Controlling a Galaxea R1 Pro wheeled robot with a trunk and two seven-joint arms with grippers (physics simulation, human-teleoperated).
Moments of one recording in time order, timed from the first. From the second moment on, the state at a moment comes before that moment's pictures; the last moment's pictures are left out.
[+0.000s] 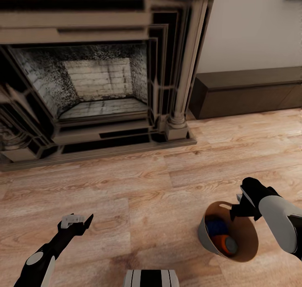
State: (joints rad) left arm -0.24 0.07 0.34 -1.09 -0.05 0.00 -0.42; right arm -1.08 -0.29 -0.17 -0.18 0.56 1.05 0.37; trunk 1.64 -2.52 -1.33
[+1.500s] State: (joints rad) left arm -0.24 0.07 0.32 -1.05 -0.06 0.00 -0.42; right arm -1.04 -0.29 -0.17 -0.18 0.56 1.03 0.37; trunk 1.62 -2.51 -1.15
